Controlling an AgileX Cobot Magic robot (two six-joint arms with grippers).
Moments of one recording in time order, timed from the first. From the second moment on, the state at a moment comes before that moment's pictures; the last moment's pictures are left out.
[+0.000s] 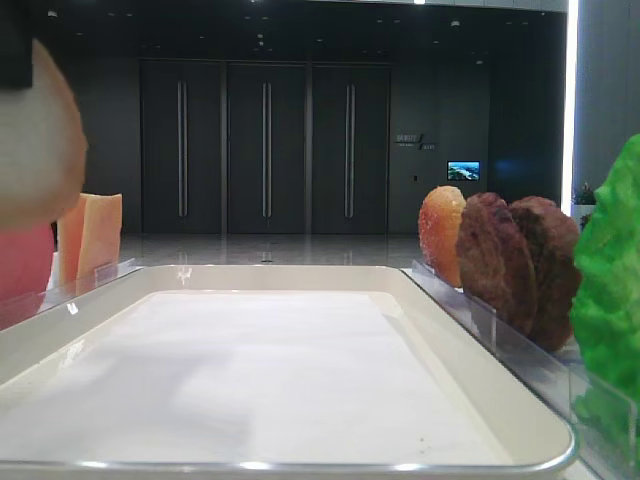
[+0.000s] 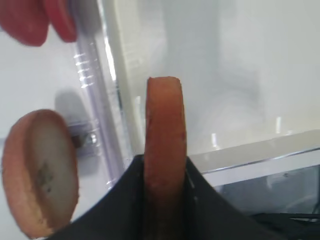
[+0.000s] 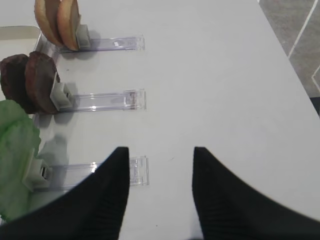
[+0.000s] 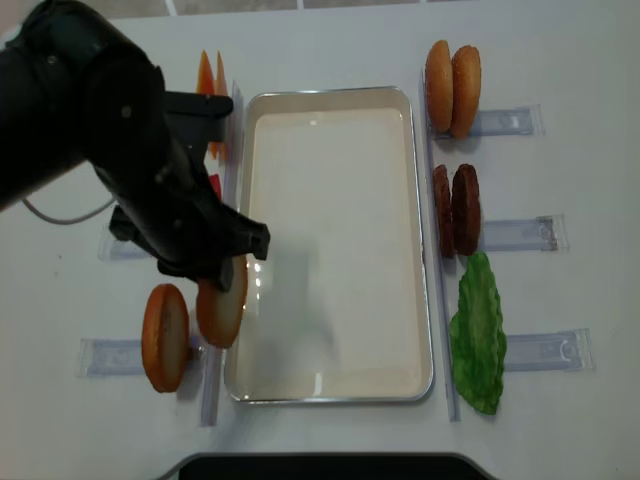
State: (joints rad) left arm -0.64 1.43 -1.04 0.01 1.08 -0.49; right arm -0.05 -0.01 -0.51 0.07 1.14 -0.06
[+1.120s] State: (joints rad) left arm -0.39 1.40 -0.65 -1.32 0.65 0.70; right arm -0.05 -0.01 -0.51 0.07 1.14 -0.06
